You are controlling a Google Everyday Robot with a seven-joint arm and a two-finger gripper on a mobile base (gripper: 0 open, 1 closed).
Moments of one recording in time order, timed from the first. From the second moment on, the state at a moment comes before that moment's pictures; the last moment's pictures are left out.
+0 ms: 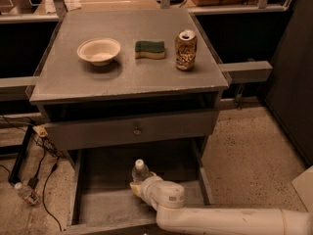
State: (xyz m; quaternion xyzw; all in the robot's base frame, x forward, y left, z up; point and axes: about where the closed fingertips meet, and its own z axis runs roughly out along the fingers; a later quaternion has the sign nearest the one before) arm 0.535 0.044 0.430 -0.24 0.88 0.10 0.40
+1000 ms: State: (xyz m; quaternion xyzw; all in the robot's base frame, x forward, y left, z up) arm 0.526 0.036 0.416 -0.19 0.90 0.12 0.39
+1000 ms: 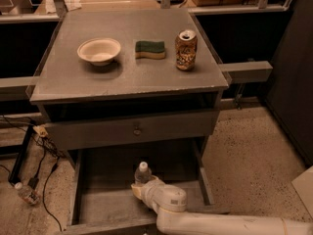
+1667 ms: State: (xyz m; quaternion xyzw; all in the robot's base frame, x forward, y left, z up) arm 0.526 0.036 0.416 -0.19 0.90 0.12 0.39
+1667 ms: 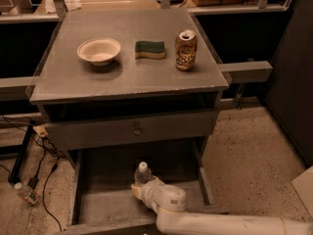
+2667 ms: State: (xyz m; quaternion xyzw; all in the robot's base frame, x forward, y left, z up) arm 0.526 0.036 0.416 -0.19 0.90 0.12 0.39
